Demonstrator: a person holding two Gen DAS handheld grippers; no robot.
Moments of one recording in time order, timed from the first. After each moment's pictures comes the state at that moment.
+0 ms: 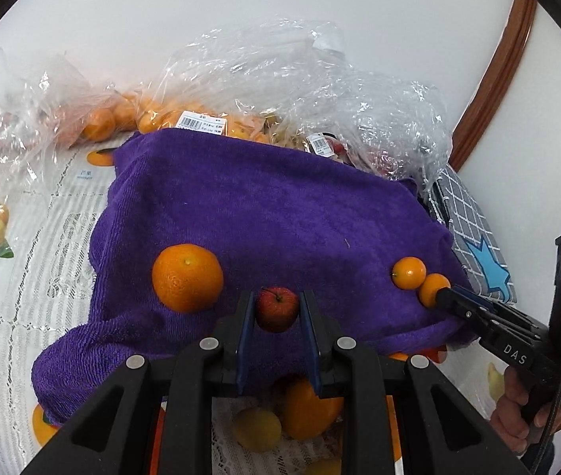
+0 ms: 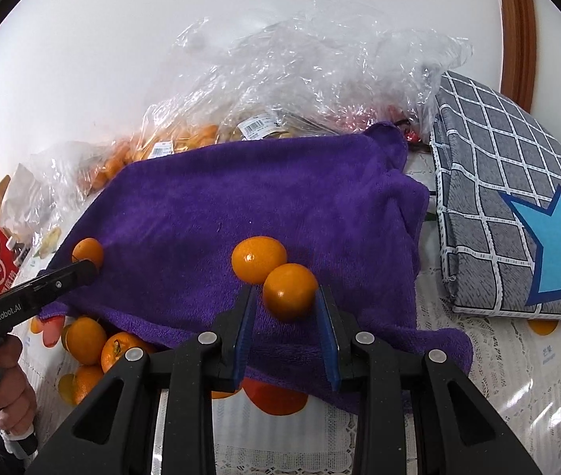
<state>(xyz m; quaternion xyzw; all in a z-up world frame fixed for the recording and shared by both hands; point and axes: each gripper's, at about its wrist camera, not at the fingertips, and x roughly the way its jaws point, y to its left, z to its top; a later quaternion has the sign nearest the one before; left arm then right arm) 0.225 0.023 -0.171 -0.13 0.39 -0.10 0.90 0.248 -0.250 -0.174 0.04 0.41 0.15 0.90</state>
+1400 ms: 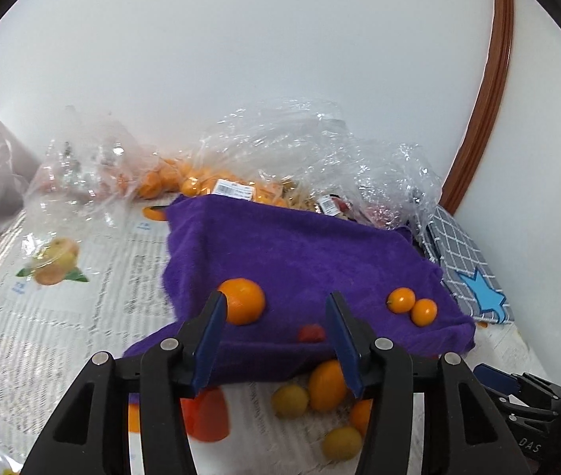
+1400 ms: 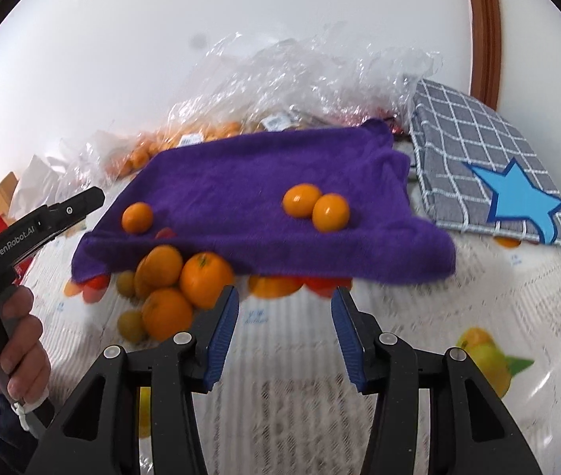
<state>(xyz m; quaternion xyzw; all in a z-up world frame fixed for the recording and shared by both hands) 0.163 0.057 -0.135 -0.12 0.29 -0.07 0.95 0.144 -0.224 -0.151 0.04 0.40 0.12 0.91</state>
